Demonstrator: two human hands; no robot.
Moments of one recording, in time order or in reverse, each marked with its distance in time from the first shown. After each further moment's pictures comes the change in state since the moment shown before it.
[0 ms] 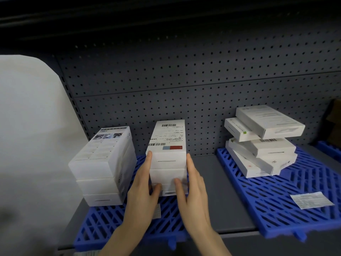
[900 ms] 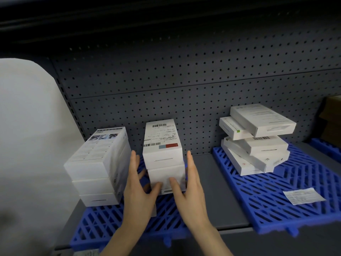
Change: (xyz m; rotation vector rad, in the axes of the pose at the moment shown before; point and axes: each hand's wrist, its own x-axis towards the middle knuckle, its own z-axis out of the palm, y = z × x) left_hand -0.003 0.013 0.006 -0.225 0.051 -0.067; right_hand 0.007 -0.001 -0.011 0.145 -0.056 0.105
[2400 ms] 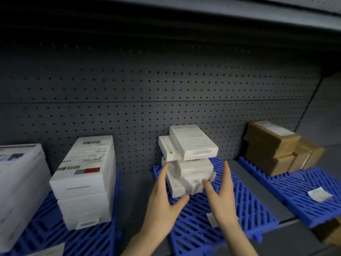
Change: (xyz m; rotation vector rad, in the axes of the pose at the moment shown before) left_hand -0.002 0.098 0.194 -0.254 -0.399 -0.009; right_hand 0.045 0.060 -0.232 -0.205 0.365 0.252
